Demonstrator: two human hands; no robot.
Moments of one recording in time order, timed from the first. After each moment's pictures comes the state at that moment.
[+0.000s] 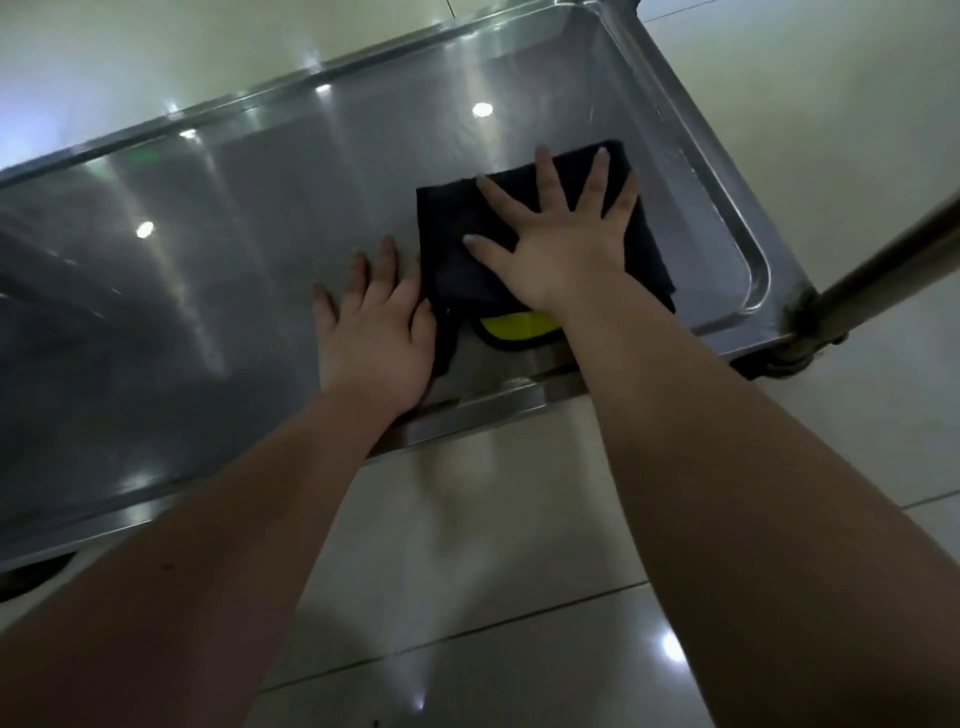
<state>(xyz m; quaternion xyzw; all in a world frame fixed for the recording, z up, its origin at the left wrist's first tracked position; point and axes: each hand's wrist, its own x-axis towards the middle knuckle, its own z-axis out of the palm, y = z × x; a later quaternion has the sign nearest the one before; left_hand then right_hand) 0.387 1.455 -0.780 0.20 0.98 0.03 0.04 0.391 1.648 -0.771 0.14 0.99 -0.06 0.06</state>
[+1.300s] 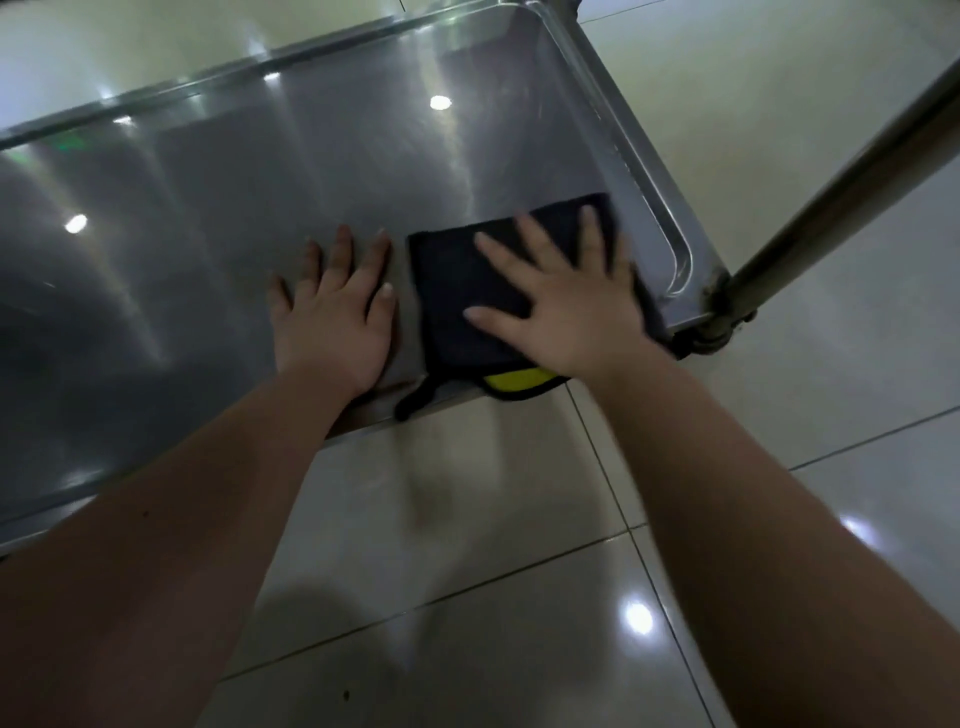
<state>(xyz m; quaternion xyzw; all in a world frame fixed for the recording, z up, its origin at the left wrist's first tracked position) 0.387 1.455 -0.779 0.20 0.98 0.03 0.05 0.481 1.666 -0.772 0.12 0.99 -0.09 0.06</state>
